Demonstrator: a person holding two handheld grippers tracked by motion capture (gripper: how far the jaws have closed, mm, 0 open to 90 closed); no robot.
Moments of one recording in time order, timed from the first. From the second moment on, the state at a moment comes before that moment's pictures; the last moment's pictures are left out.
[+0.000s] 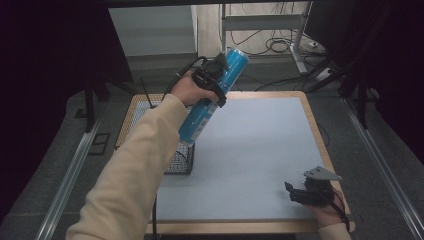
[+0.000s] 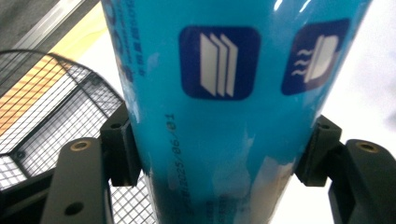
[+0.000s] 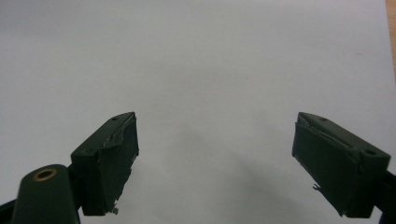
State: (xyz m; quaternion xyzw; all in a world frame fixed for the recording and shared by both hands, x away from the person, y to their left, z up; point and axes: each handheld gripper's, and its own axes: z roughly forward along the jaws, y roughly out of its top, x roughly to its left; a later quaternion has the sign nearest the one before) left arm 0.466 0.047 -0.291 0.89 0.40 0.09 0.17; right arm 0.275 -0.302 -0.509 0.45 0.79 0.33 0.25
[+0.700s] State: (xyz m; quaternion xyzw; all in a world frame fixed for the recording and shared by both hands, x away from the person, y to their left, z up) left arm 0.480 0.086 -0.309 0.87 0.45 0.10 0.17; right arm 0.274 -0.302 -0.508 0.46 0.79 0.33 0.26
